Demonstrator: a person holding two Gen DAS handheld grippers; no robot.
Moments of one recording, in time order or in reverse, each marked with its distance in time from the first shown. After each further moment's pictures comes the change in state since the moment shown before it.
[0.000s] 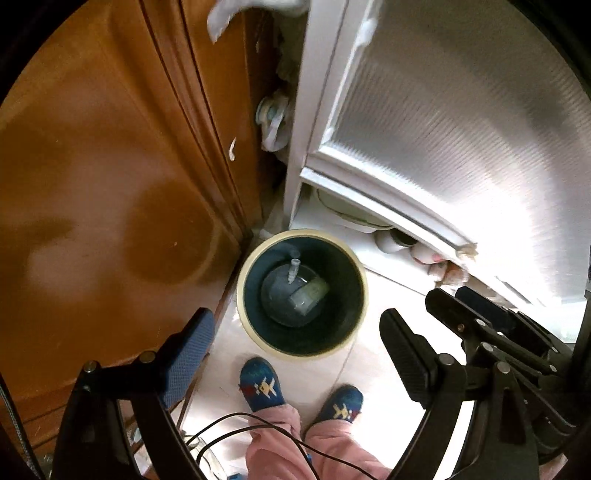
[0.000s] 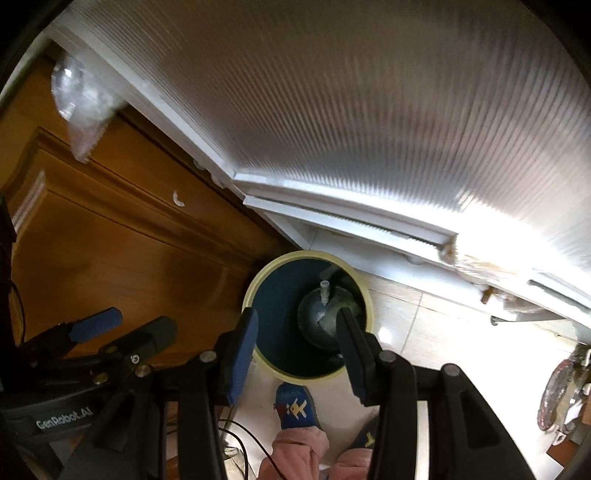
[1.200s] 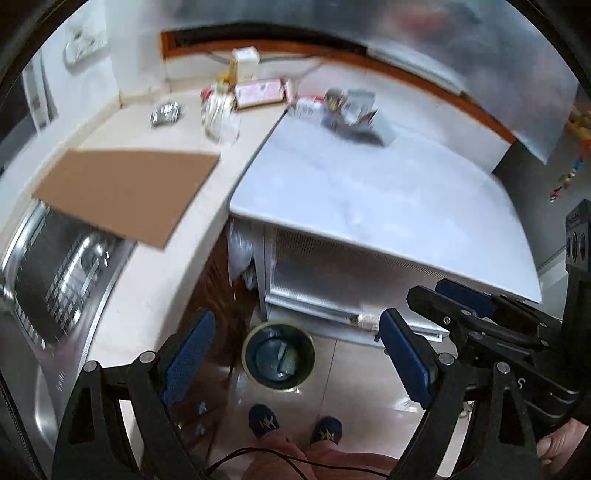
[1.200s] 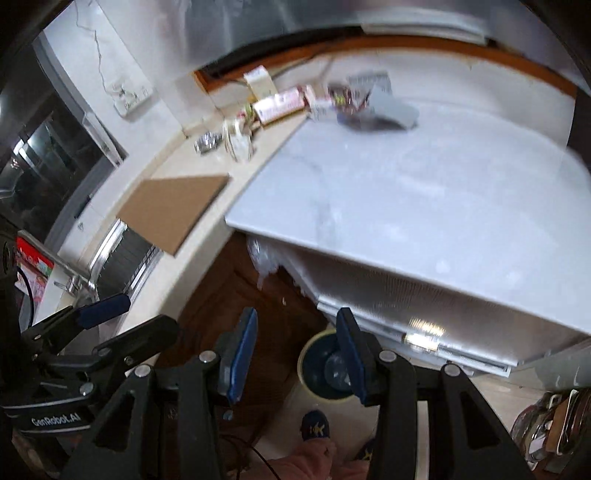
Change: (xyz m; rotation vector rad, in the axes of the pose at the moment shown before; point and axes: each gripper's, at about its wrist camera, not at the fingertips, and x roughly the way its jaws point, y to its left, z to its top) left arm -0.341 -0.055 0.012 0.162 -0.343 -0.064; right arm -0.311 0.087 0.046 -0.101 -0.285 0.078
